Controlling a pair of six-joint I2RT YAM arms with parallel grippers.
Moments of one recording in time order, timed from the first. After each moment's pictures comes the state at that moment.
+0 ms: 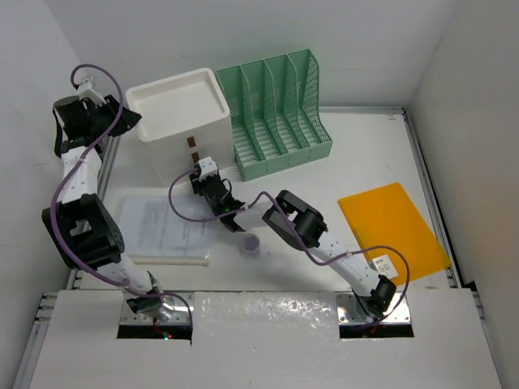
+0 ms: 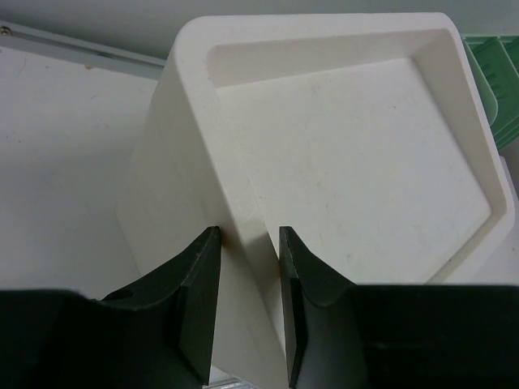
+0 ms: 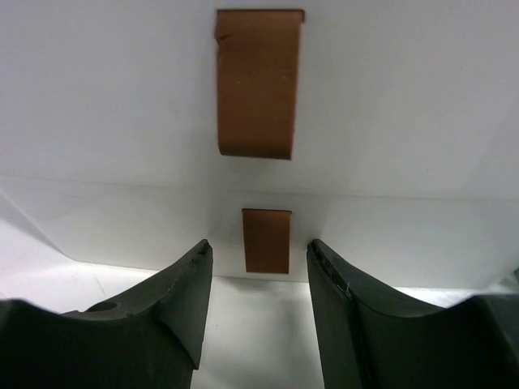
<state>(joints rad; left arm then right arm) 0.39 1.63 1.36 -0.12 0.63 -0.28 0.96 2.67 1.73 0.94 0.51 0.02</state>
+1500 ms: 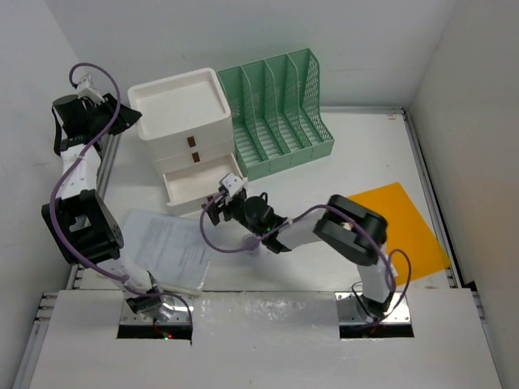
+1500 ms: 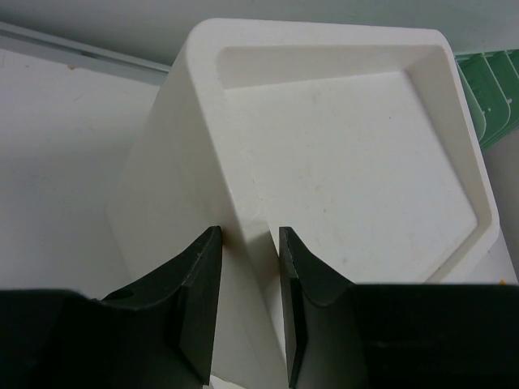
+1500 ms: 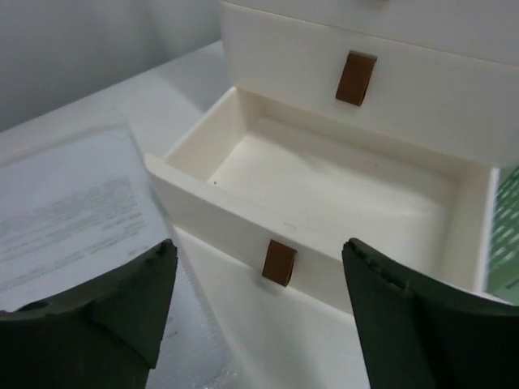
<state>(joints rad) 0.41 1.67 1.39 -0.10 0.67 -0.33 1.02 2.04 0.91 1.09 0.19 0.02</state>
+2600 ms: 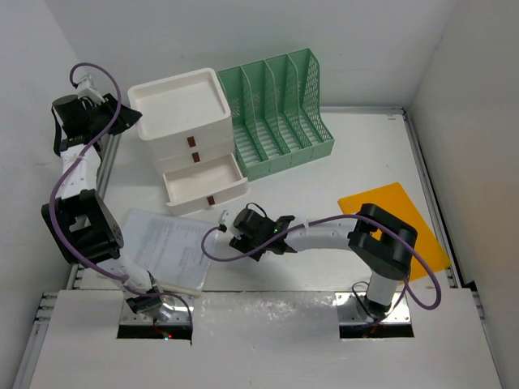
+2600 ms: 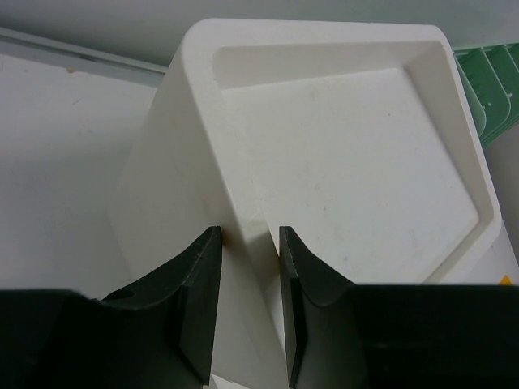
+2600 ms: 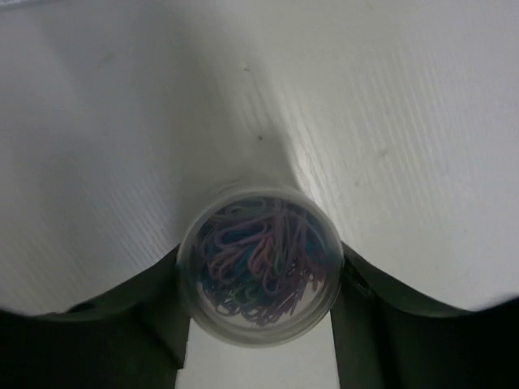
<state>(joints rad) 0.41 1.67 1.39 -0.10 0.68 -0.31 1.10 1.77 0.93 -0.15 0.12 -0.11</state>
